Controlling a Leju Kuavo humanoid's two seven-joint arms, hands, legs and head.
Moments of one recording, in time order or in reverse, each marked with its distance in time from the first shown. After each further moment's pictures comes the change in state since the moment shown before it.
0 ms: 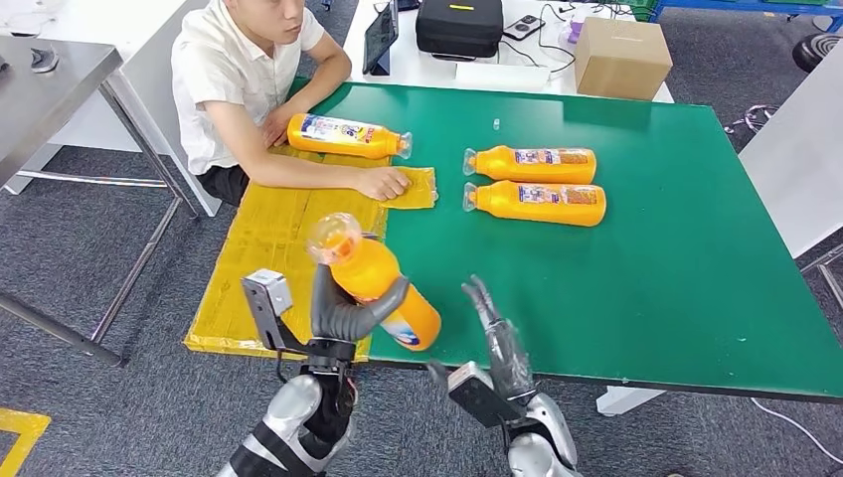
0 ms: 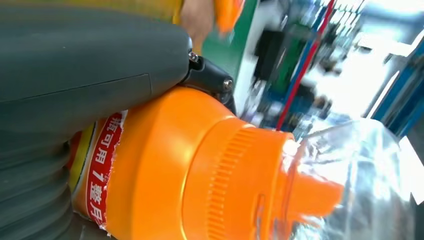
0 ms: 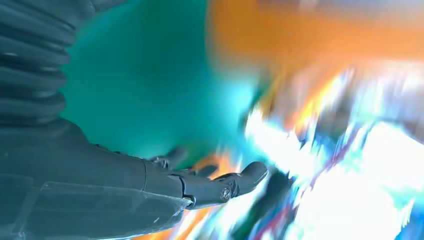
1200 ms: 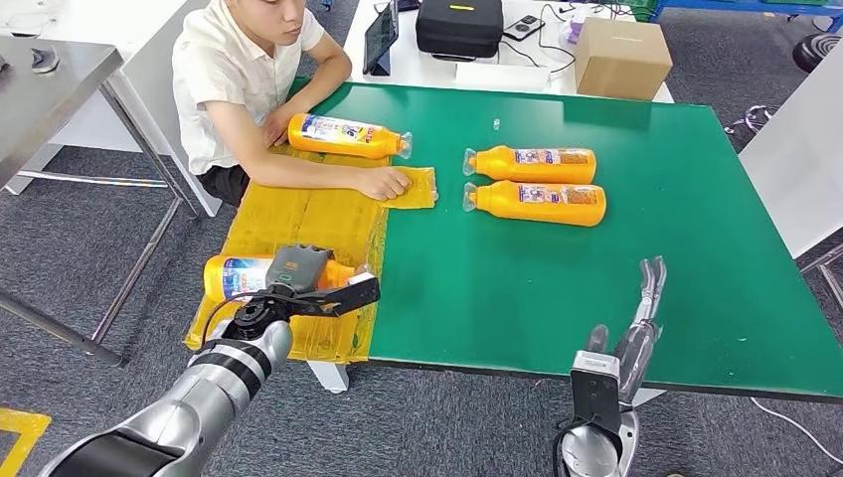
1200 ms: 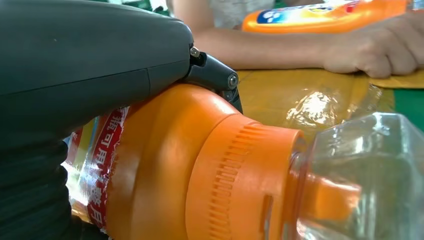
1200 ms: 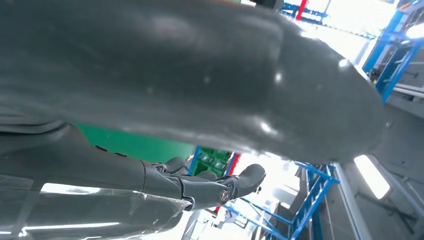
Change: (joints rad) left arm -0.412 0.101 0.253 0.767 -1.697 -0.142 0.498; right arm 0.132 0.164 -0.418 -0.312 -0.038 -0.160 -0.178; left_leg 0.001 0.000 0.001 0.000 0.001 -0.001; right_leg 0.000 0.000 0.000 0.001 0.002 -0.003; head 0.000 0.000
